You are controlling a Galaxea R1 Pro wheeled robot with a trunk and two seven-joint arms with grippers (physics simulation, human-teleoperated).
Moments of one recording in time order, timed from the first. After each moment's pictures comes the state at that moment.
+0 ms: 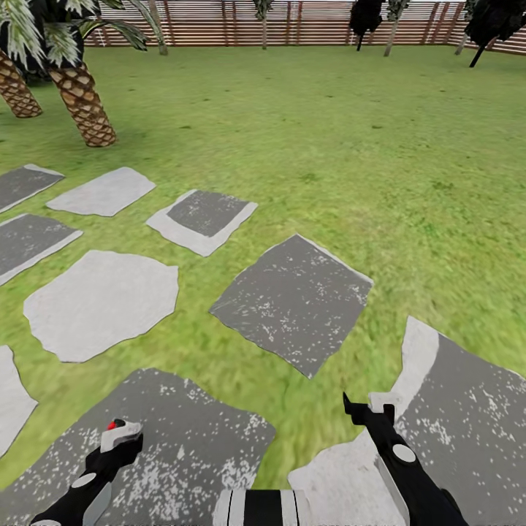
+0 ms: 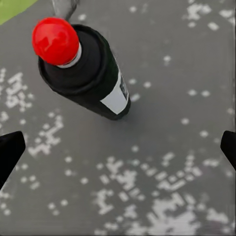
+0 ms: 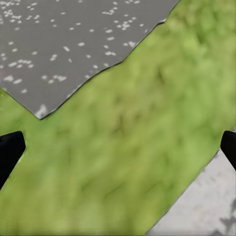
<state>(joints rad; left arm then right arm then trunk) -0.52 0.18 0.13 -0.28 0.13 -0.19 0.02 -0.42 -0.04 -0.09 -0.74 0.04 -0.15 0.02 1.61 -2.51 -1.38</state>
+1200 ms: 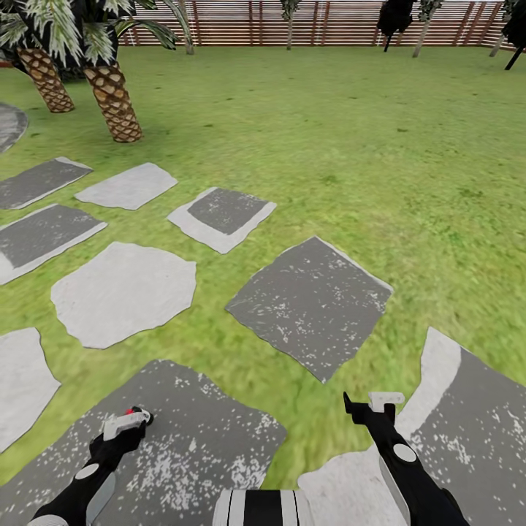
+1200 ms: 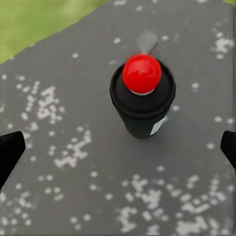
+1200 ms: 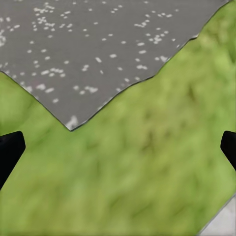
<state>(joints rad) -0.52 0.17 0.13 -0.35 0.14 -0.21 0.03 -0.42 -0.04 -0.09 -0.74 0.04 -0.15 0.01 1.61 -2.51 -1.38</state>
